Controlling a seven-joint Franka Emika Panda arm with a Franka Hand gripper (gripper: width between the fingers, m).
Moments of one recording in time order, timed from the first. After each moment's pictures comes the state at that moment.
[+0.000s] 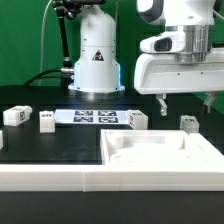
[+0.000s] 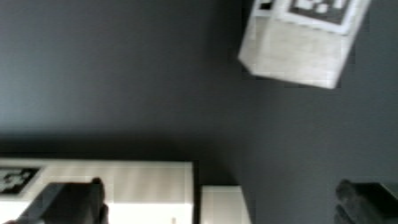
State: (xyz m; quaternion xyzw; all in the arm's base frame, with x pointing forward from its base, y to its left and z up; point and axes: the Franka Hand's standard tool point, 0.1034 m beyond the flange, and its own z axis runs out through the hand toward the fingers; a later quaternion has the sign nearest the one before) arm 0.459 0.161 0.051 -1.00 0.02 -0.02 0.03
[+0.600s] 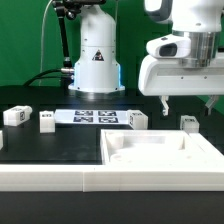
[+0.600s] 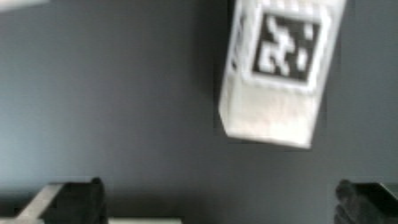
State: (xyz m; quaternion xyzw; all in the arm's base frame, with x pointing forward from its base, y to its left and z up) arm 0.455 0.161 0.048 -1.00 -0.01 0.10 0.00
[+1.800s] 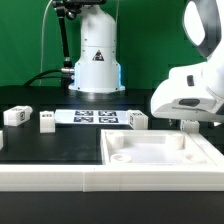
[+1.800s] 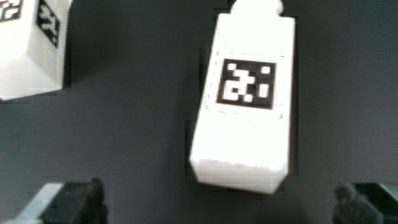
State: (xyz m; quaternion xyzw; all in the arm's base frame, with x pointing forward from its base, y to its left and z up) arm 0.452 0.173 0.019 -0.92 0.01 0.38 -0.03
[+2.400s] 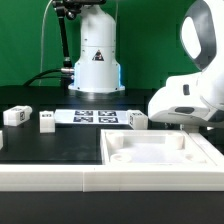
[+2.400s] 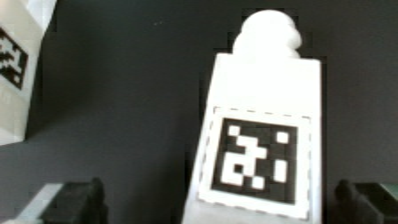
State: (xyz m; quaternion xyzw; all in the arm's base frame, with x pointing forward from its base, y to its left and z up) arm 0.422 0.173 0.003 -0.92 0.01 0.40 -0.04
